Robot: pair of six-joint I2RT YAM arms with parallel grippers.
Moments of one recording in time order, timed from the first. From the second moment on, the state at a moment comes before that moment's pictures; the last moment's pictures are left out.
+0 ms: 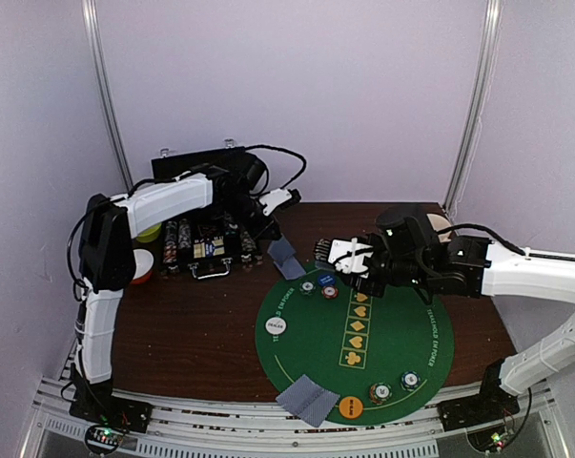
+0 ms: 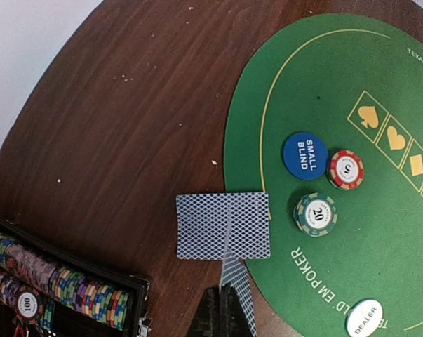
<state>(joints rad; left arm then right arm) -0.63 2.21 2.03 -0.79 0.28 0.41 0.96 1.29 1.00 -0.29 0.25 -0.65</state>
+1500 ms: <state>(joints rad) -0.68 2.42 2.14 -0.62 0.16 0.69 0.96 1.28 0.99 -0.29 0.25 -0.65</state>
